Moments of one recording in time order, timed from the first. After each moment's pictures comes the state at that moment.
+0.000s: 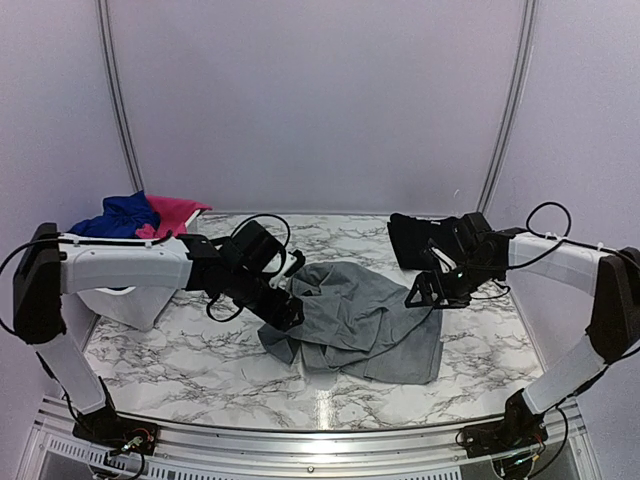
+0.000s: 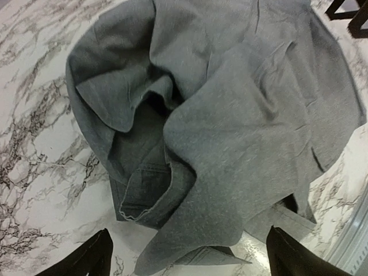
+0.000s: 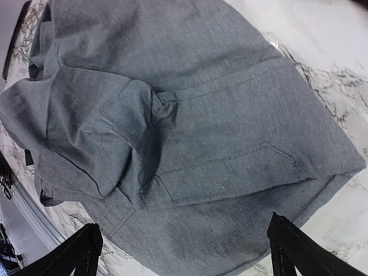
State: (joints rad) left arm -0.88 1.66 1.22 -0.49 0.05 -0.20; right arm 0.29 1.47 1.01 -0.70 -0.46 0.12
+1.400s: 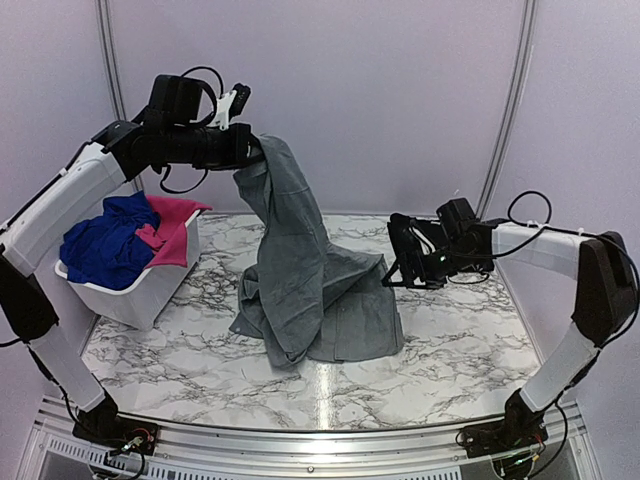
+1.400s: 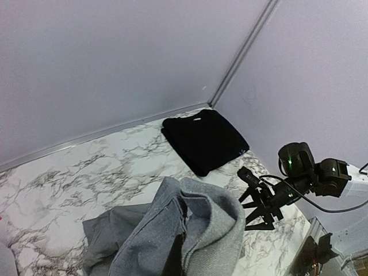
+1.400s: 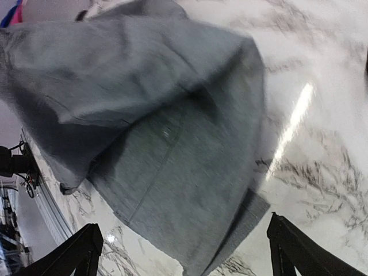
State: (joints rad) left arm -0.61 1.64 1.88 -0.64 0.20 -0.32; right arm 0.33 1.62 1.10 -0.55 -0.59 0.13
